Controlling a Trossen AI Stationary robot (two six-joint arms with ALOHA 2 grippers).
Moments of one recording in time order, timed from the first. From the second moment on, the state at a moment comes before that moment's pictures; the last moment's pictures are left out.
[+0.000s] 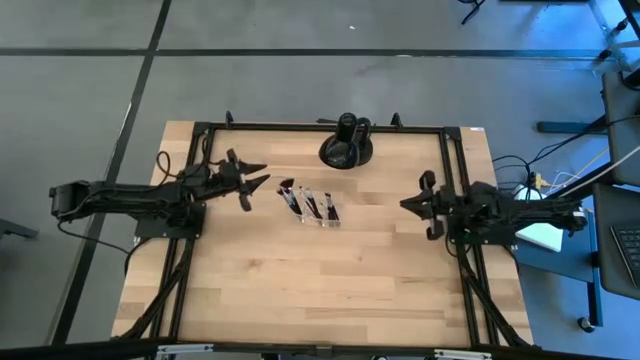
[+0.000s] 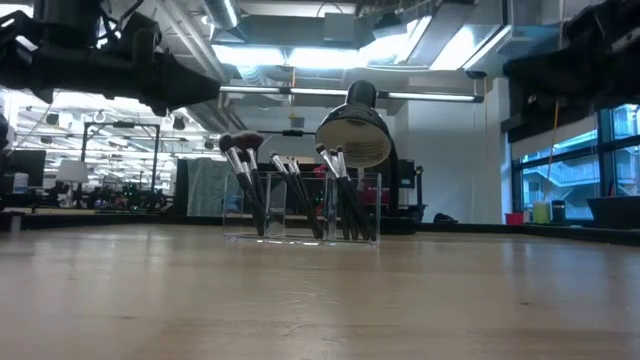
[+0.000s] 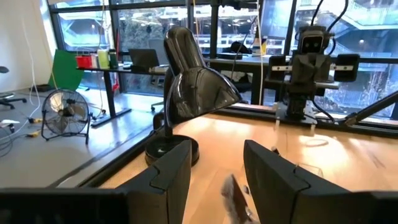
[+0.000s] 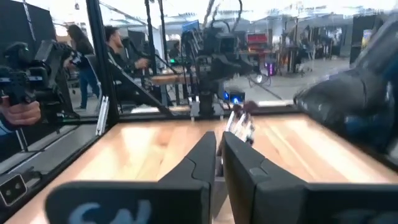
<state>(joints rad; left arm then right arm) 0.26 0.68 0.11 0.61 -0.13 -0.02 -0.02 0.12 0.01 0.22 -0.03 0.05</state>
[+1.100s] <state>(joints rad) 0.25 0.21 0.01 0.15 -0.14 -0.07 -0.02 0.12 0.01 0.13 -0.02 -0.03</state>
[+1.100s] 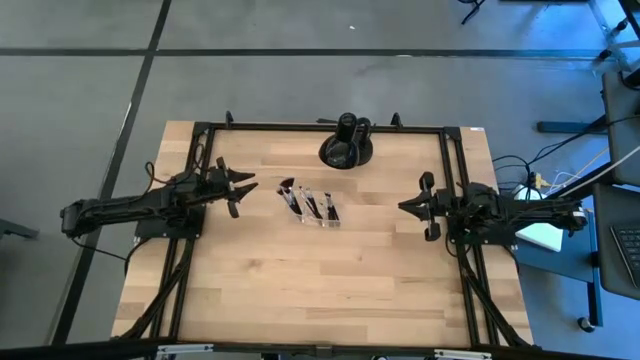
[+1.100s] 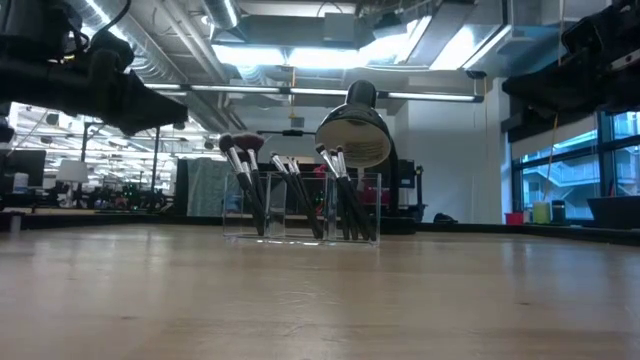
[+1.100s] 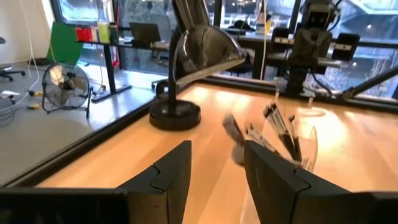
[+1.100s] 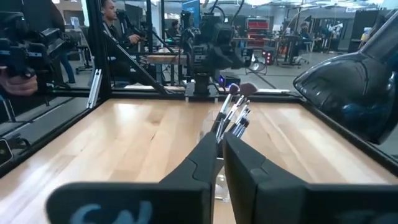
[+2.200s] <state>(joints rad) 0.25 0.13 0.01 0.03 -0.11 -0.07 -0.02 0.12 0.01 0.04 0.03 -0.06</state>
